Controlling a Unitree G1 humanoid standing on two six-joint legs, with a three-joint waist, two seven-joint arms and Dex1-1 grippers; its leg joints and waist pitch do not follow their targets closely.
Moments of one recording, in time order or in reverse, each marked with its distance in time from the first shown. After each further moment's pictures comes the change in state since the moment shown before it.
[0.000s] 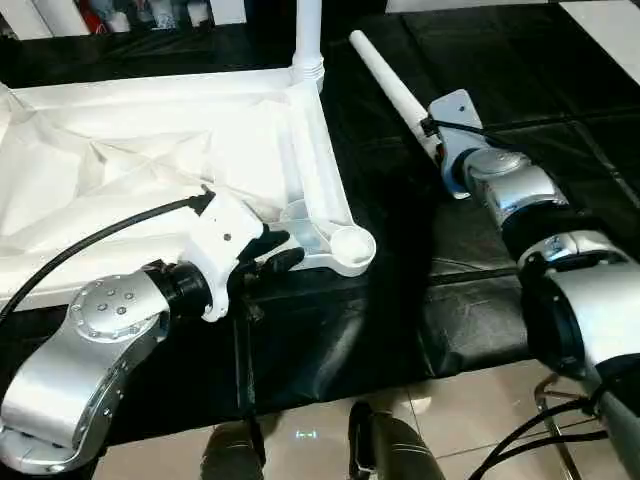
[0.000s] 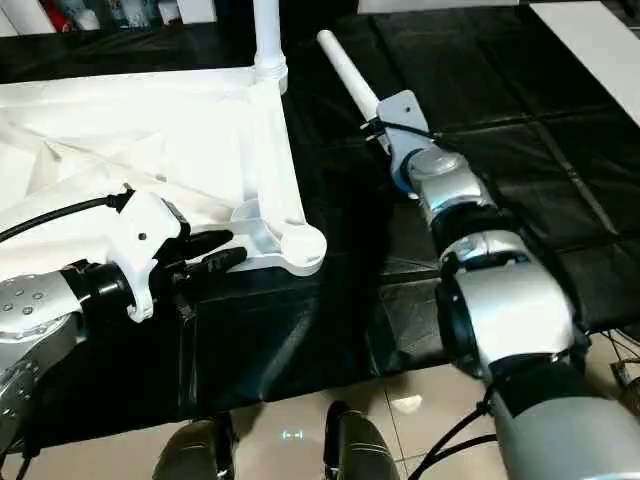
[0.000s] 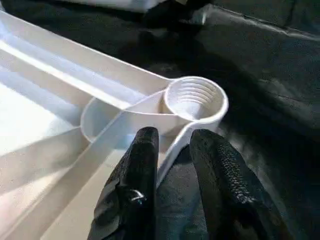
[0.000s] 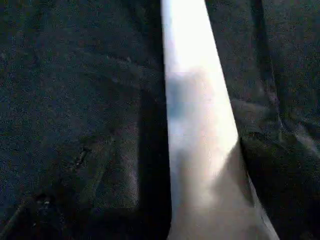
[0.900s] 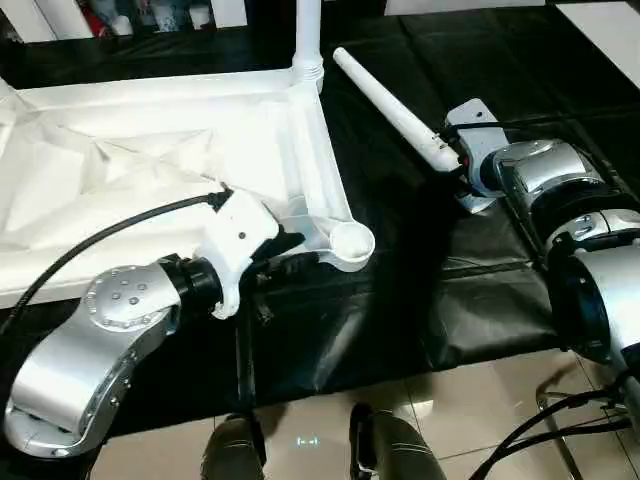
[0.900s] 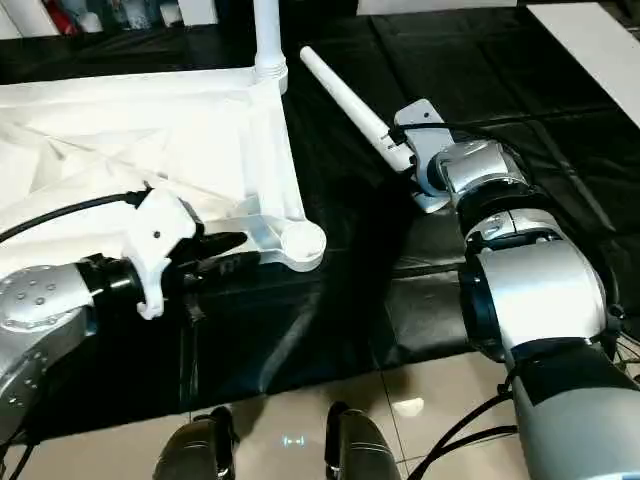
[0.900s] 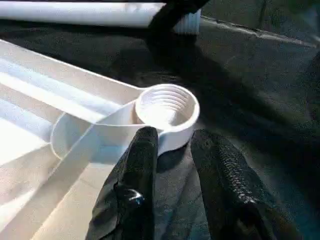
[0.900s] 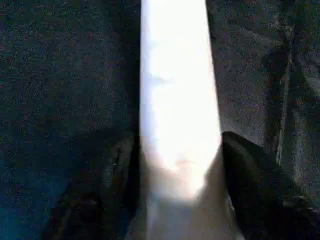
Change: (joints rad) left arm -0.049 0.011 -0.066 0.072 -0.016 -0.058 -0.020; right arm -0.035 -0.073 0.047 0.037 -0.074 0.111 0.228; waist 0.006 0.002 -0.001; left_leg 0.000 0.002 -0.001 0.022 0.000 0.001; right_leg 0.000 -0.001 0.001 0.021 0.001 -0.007
